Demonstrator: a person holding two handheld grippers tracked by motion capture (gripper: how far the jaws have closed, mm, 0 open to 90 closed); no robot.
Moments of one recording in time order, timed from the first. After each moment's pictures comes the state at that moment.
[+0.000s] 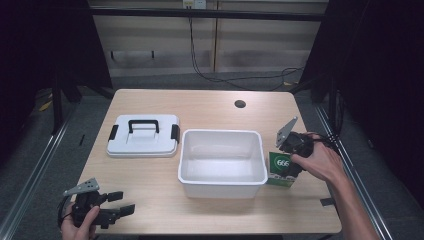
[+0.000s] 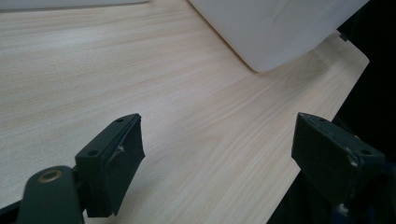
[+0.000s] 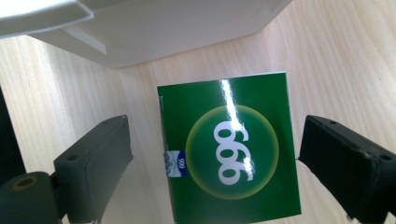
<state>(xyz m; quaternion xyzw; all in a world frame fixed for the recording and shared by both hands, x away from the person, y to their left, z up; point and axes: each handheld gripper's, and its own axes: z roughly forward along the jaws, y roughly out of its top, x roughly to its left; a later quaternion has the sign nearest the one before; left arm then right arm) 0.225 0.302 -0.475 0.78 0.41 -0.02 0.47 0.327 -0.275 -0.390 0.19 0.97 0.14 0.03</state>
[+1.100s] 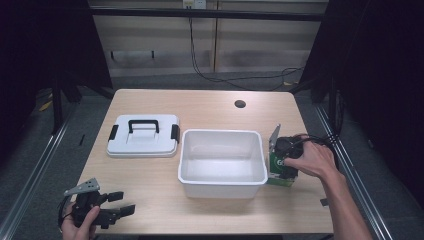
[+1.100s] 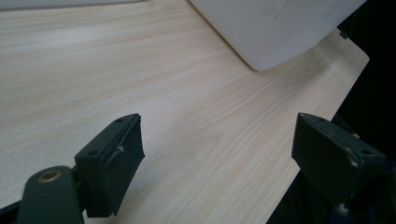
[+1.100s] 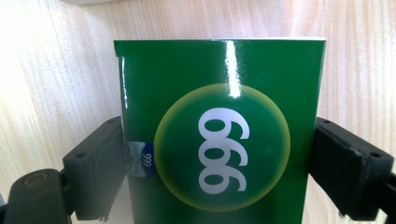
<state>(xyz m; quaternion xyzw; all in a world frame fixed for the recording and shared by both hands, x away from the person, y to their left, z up) 0.226 0.301 -0.475 0.78 0.41 -0.02 0.47 0.343 -0.263 -0.421 0.14 0.99 0.03 0.01</state>
